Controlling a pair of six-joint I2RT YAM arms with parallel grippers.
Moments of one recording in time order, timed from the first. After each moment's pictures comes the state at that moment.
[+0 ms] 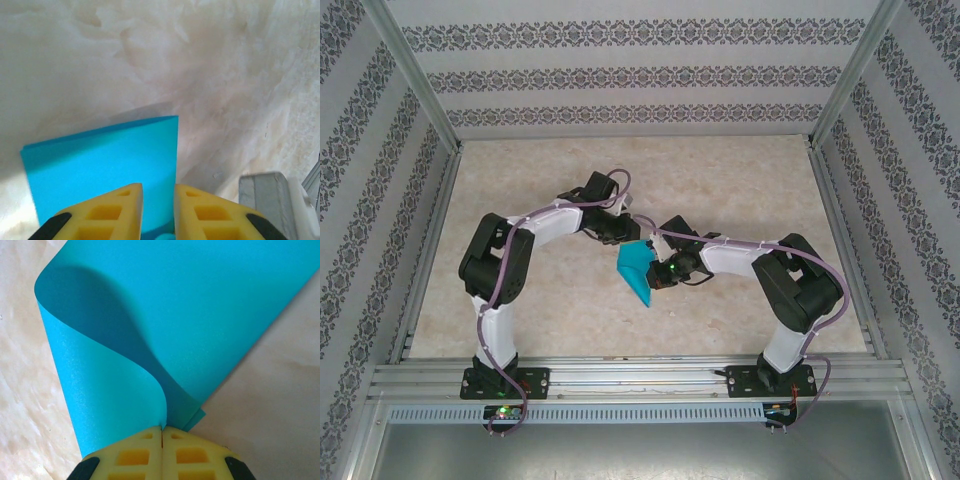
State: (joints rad) left arm -0.44 1.95 1.32 -0.44 0.55 -0.52; right arm 0.62 1.75 0.89 -0.32 -0.43 0.33
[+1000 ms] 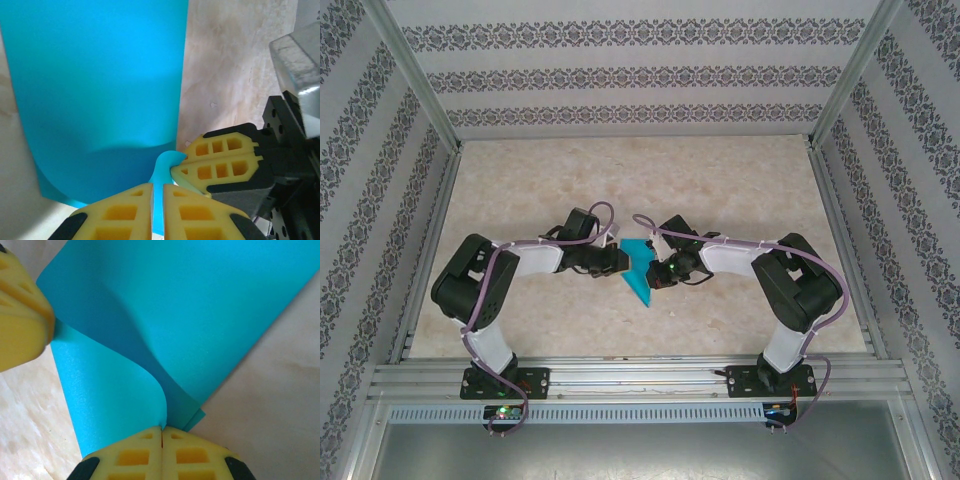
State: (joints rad) left arm -0.45 1.76 0.83 0.00 0.71 -0.66; right arm 0.62 1.76 0.90 -0.33 -0.44 0.33
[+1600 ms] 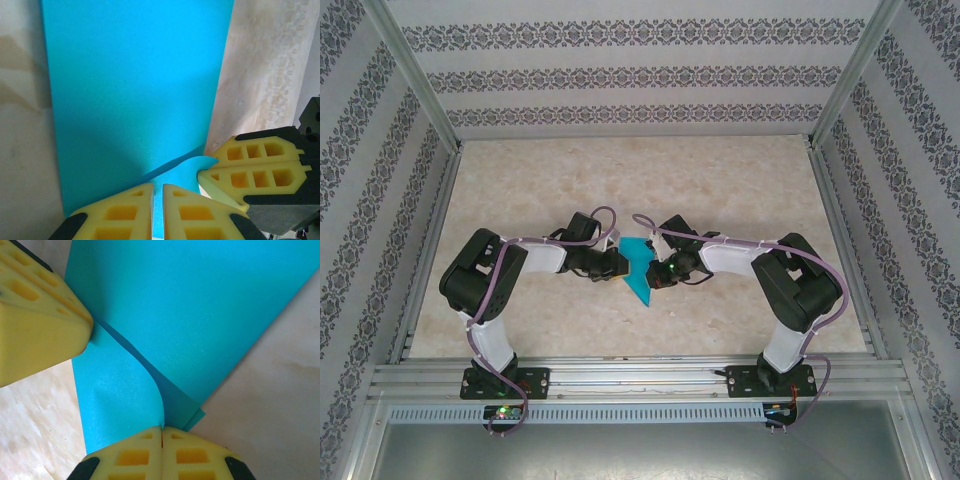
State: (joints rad) left arm -0.45 1.82 0.84 0.00 0.71 -0.66; right arm 0.62 1.76 0.91 -0.34 -0.44 0.33
